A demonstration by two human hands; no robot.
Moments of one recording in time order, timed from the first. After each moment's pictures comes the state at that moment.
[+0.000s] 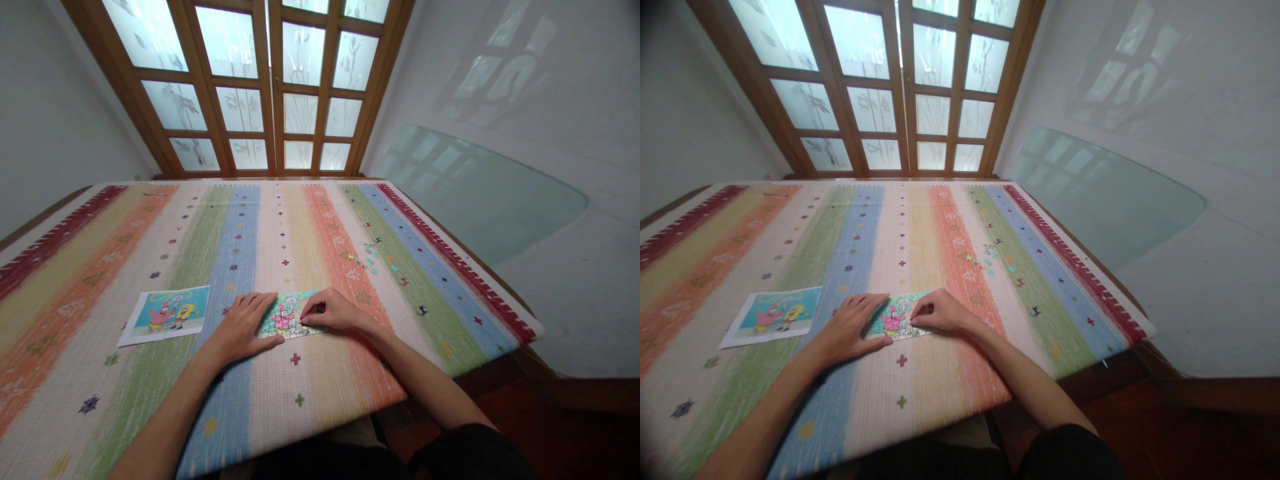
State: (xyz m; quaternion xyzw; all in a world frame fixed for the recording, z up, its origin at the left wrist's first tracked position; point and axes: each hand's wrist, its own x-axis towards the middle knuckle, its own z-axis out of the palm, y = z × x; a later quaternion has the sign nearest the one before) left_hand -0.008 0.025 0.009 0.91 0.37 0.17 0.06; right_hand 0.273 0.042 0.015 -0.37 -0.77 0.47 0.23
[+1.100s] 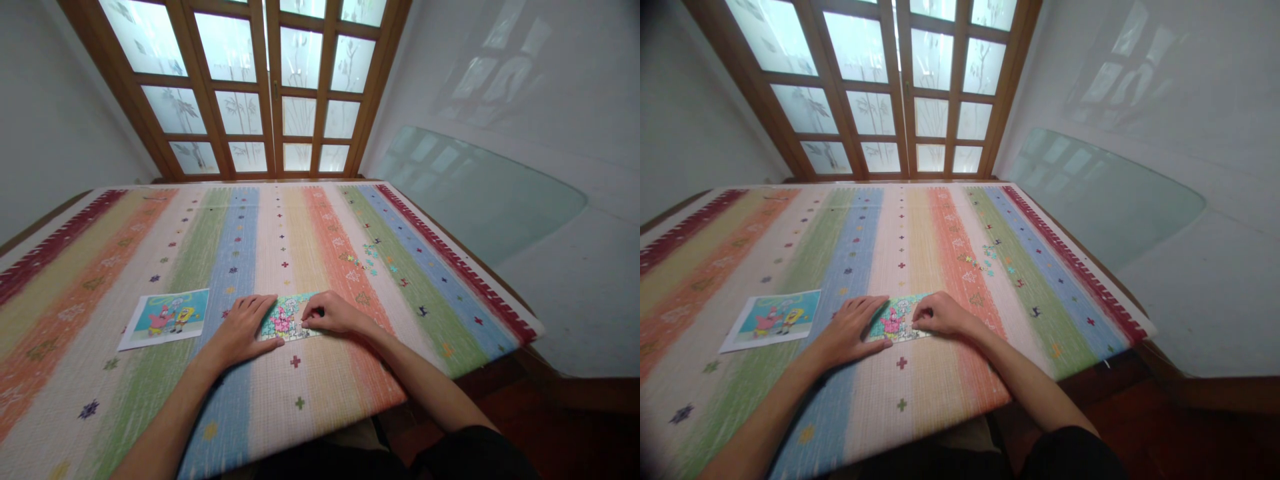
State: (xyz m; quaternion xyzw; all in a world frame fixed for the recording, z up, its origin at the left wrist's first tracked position) left_hand -0.007 0.025 0.007 0.91 0.38 0.17 0.07; right_hand 0.274 0.045 0.011 -0.36 -0.83 0.36 0.21
